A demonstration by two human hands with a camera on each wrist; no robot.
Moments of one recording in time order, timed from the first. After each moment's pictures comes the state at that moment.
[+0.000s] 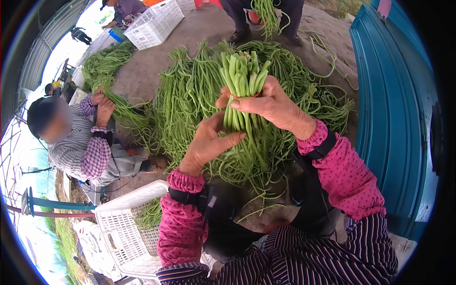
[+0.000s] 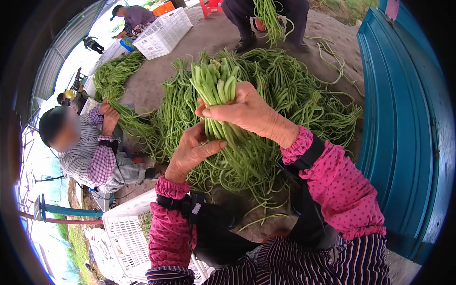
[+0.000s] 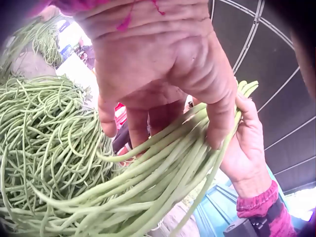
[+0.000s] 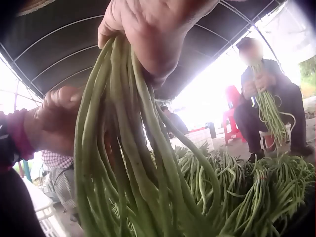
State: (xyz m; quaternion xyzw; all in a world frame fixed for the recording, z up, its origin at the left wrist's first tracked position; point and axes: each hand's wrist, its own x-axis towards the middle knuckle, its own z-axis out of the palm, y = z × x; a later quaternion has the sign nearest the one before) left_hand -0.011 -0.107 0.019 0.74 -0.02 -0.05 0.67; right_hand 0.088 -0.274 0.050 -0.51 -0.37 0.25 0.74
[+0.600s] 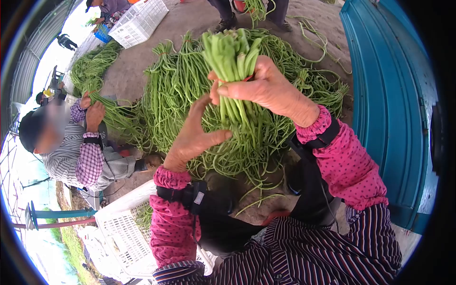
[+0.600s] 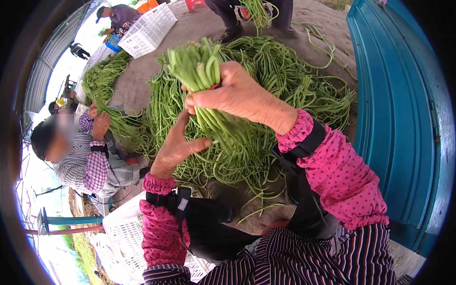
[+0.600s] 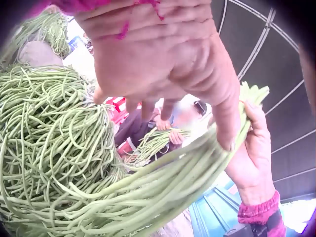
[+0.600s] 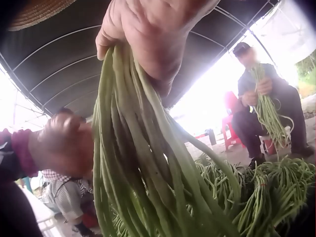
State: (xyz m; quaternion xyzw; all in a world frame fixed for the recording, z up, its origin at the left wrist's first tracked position) left_hand -0.003 -0.093 0.008 0.87 -0.02 -0.02 0.50; right_hand 0.094 -0.283 0.059 -0.52 -0.37 0.24 0.73
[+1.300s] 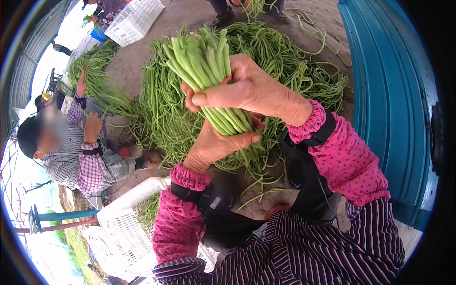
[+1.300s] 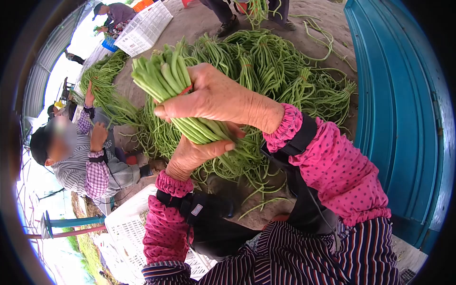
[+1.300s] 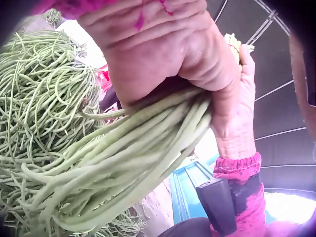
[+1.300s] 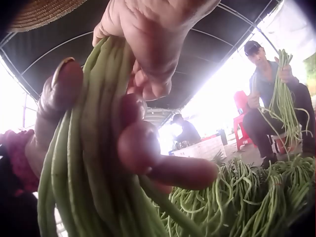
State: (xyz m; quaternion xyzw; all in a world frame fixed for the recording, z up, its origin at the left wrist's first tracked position) left_hand -0.001 -0.147 0.006 0.65 -0.12 -0.11 0.74; right_hand 0.082 -0.267 0.066 -0.50 -0.40 0.26 0.72
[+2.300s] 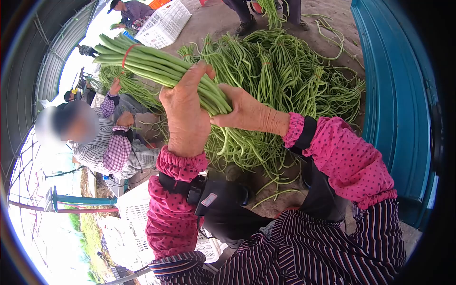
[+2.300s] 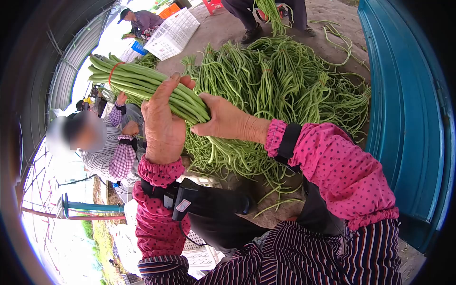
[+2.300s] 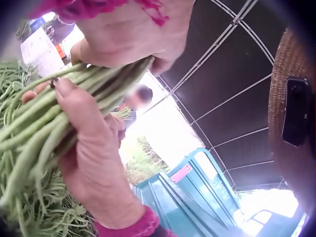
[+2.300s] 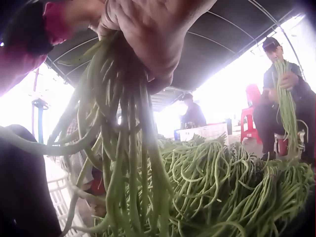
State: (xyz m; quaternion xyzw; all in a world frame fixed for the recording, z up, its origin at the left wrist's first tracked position) left_hand -0.006 -0.151 0.102 0.72 0.05 0.28 0.63; right_hand 0.053 -0.263 0.023 -0.55 -0.42 0.22 0.69
